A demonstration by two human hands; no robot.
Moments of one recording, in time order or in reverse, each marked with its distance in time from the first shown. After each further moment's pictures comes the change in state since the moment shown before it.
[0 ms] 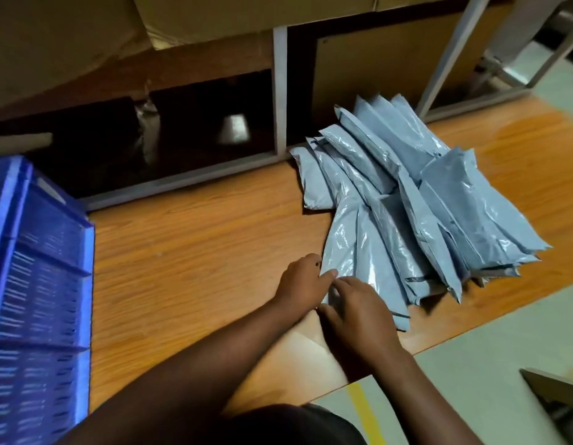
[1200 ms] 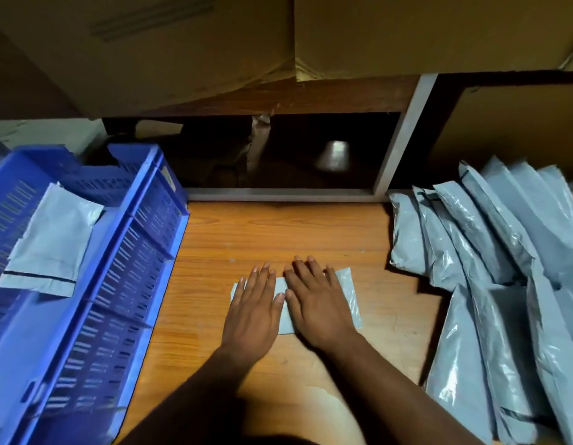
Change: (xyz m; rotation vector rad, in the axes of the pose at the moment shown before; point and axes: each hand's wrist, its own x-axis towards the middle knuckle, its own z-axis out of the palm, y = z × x) left_hand -0.020 -0.161 -0.077 0.522 0.449 -0.103; right_hand 0.135 -0.118 0.081 -0.067 -0.123 -0.620
